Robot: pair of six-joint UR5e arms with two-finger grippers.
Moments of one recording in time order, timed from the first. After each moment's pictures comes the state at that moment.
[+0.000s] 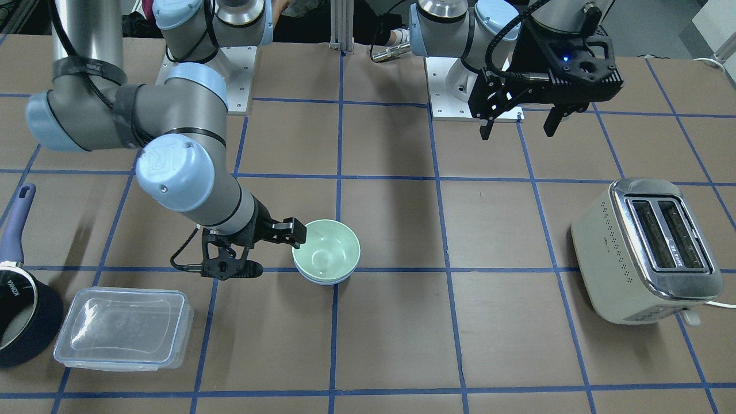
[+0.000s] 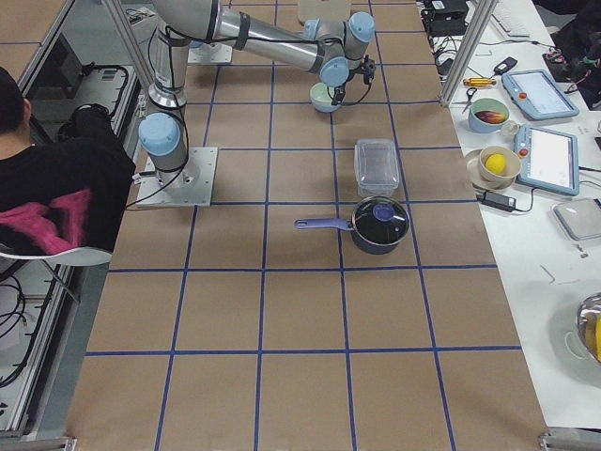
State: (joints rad) left arm -1.59 -1.53 -1.51 -1.57 1.64 -0.06; right arm 1.68 -1.22 1.58 -1.82 -1.36 0.17
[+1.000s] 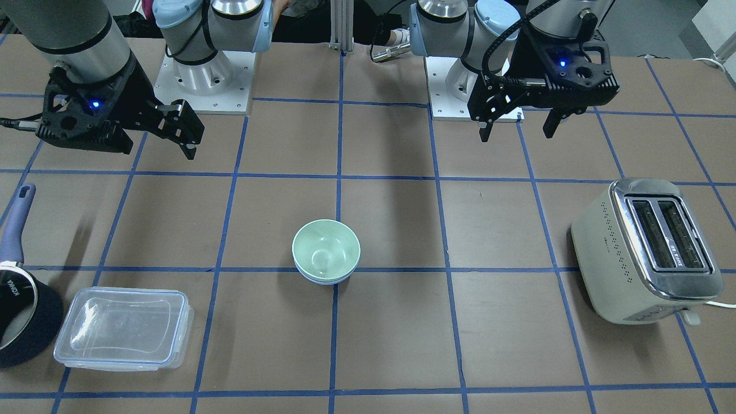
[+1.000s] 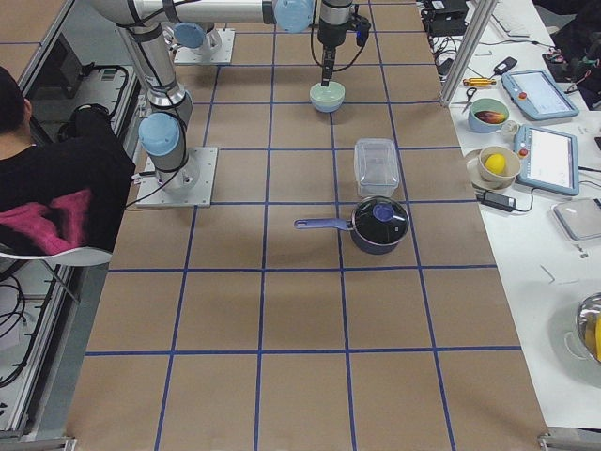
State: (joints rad) left arm -1.59 -1.54 -1.52 -1.58 1.65 -0.06; right arm 1.54 -1.53 1.51 -1.50 -1.57 0.06
